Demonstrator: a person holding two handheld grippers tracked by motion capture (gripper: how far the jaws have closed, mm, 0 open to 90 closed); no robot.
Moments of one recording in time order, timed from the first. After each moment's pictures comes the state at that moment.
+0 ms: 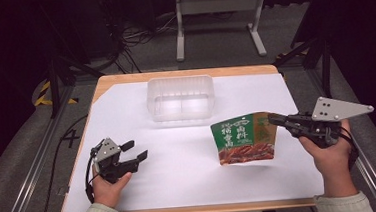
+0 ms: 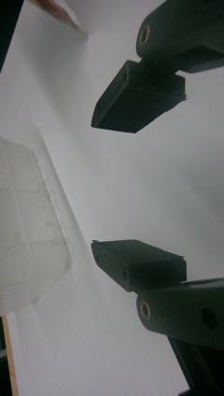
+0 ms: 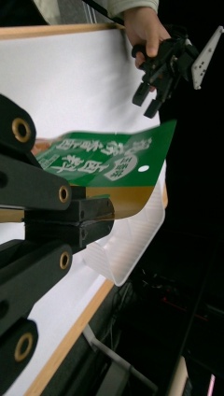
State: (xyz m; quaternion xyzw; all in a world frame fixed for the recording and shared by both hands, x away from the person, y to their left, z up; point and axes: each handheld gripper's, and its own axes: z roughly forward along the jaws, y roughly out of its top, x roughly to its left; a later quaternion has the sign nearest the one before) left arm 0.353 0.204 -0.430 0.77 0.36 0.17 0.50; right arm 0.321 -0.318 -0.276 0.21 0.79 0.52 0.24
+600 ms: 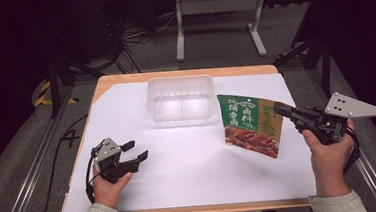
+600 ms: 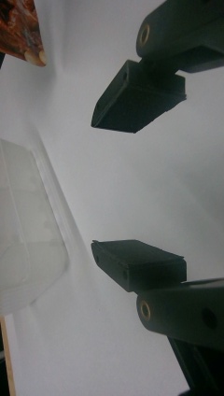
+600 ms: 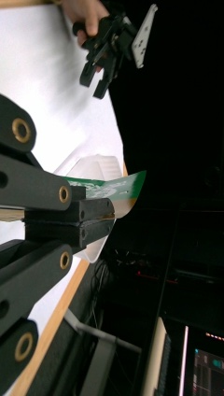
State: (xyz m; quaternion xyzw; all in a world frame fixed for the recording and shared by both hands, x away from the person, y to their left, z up) left arm 0.353 0.204 -0.431 0.77 0.36 0.16 0.50; right arm 0.320 -0.326 -0.274 0.26 0.71 0.59 0.26
